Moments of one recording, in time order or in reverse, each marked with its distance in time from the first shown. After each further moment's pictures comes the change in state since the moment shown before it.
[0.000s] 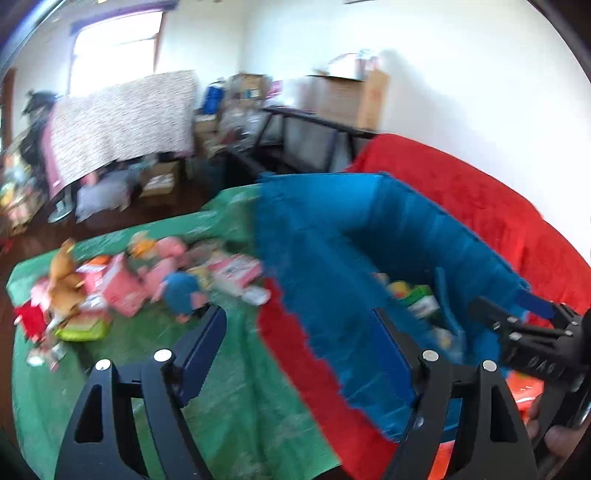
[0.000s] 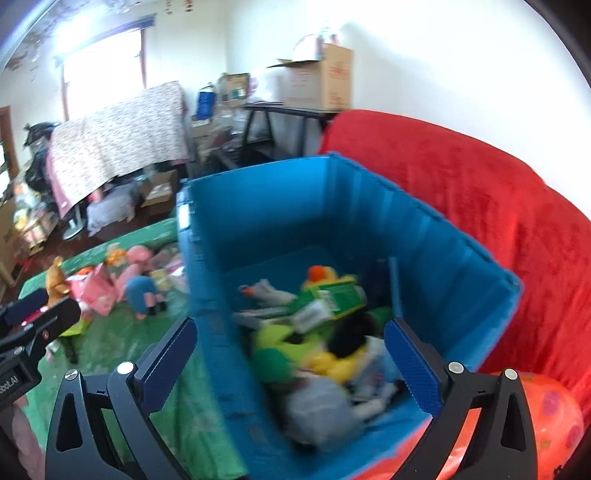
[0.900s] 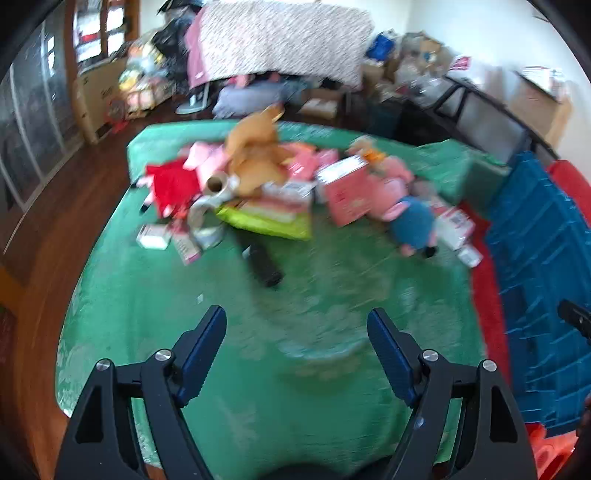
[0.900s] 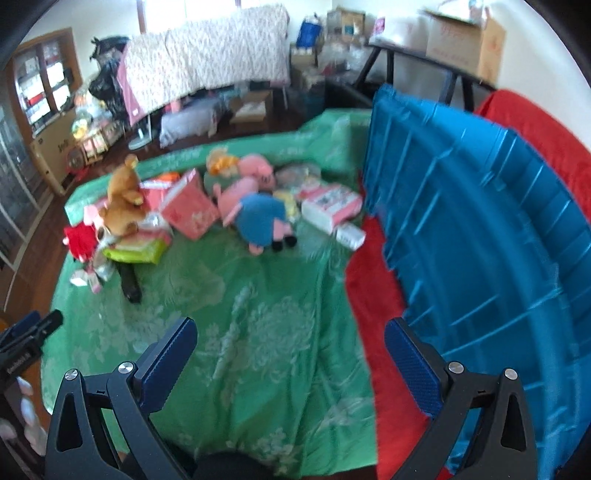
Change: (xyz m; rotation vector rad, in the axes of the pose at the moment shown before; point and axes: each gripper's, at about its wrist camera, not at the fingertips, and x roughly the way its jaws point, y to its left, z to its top) left arm 0.014 0.326 -0.121 -0.360 0.241 0.377; right arm 0.112 0.254 -0.040 -0.224 0.235 0.254
